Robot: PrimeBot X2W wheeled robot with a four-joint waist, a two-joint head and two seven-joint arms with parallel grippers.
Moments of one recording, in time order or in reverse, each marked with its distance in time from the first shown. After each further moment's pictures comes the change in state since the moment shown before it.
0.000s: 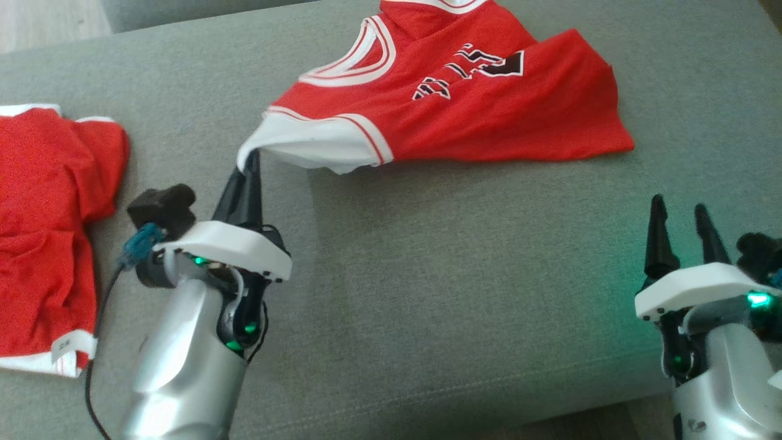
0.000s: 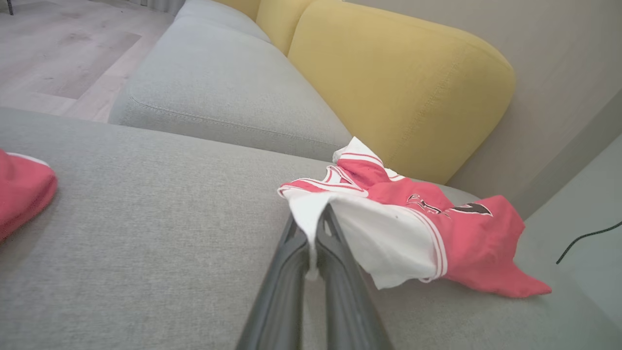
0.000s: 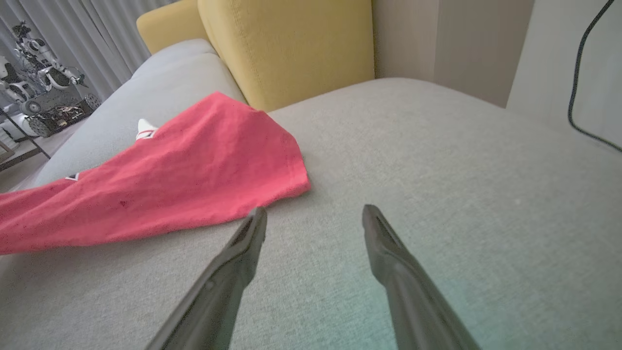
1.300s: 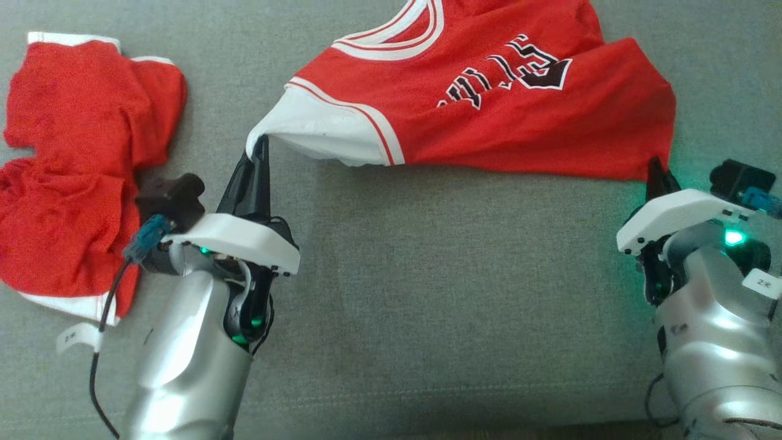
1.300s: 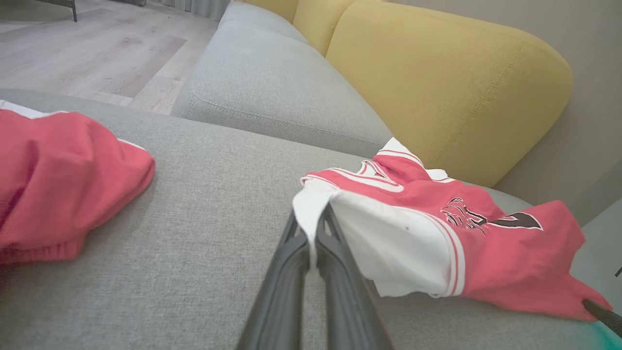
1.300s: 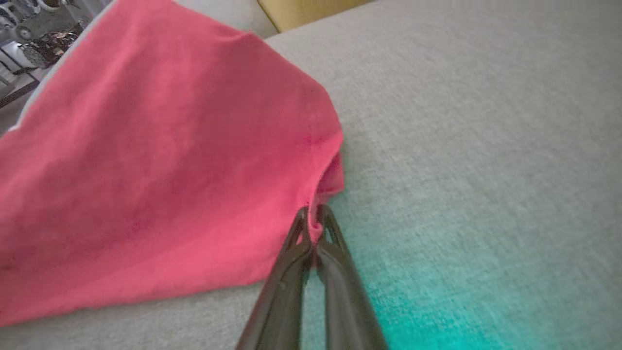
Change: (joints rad) left arm -0.008 -0.006 -0.009 -0.047 0.042 -0.003 0.000; right arm -0.403 -0.009 -0.118 0.557 -0.143 0.000 -0.030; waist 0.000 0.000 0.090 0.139
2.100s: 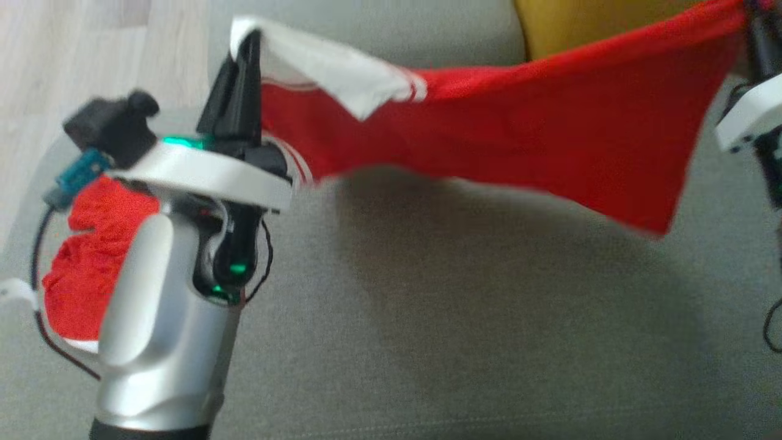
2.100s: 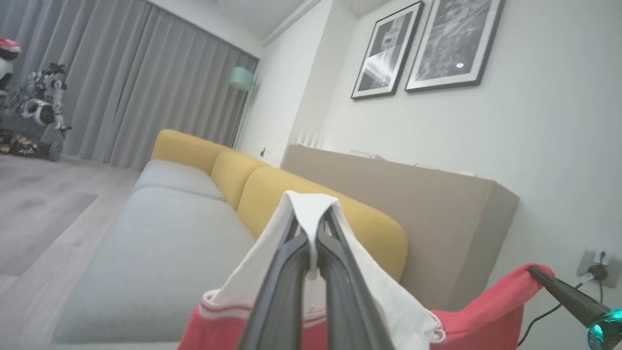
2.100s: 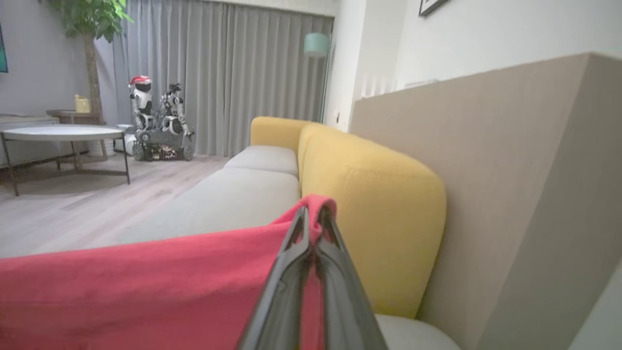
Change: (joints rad) left arm -0.055 0.002 0.029 -0.320 -0.115 -0.007 0.133; right arm 0.002 -0.301 0.373 -0.608 0.154 0.000 0.240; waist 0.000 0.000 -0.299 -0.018
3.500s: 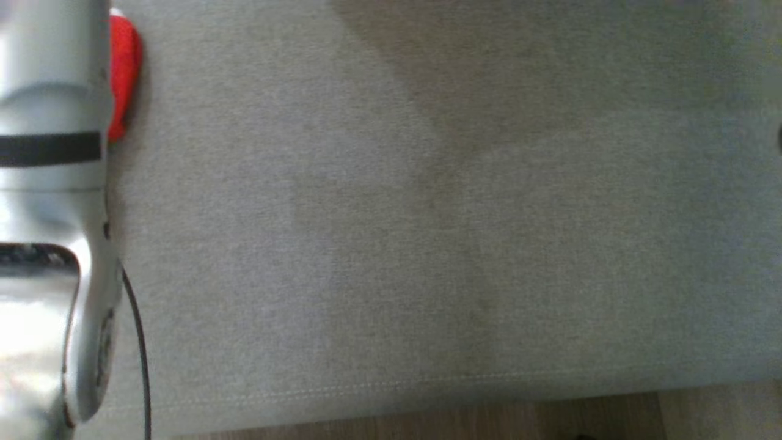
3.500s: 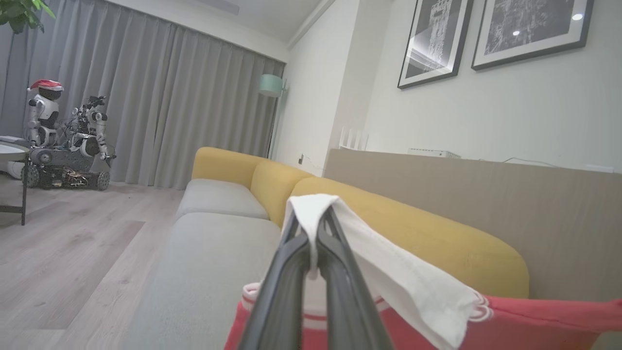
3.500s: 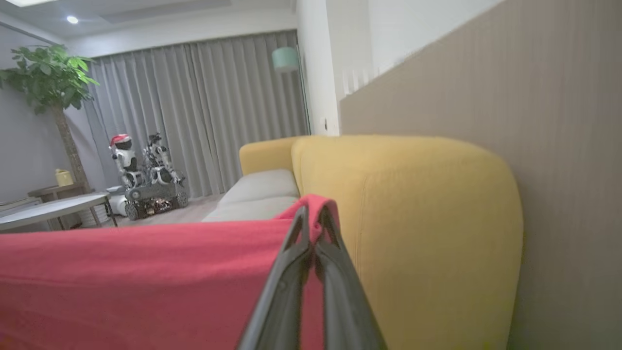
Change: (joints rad) left arm -0.875 0.068 0.028 0.491 0.083 -0.037 -0.055; right arm -0.642 0.126 -0.176 0.368 -0.037 0.000 -0.212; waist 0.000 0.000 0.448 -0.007
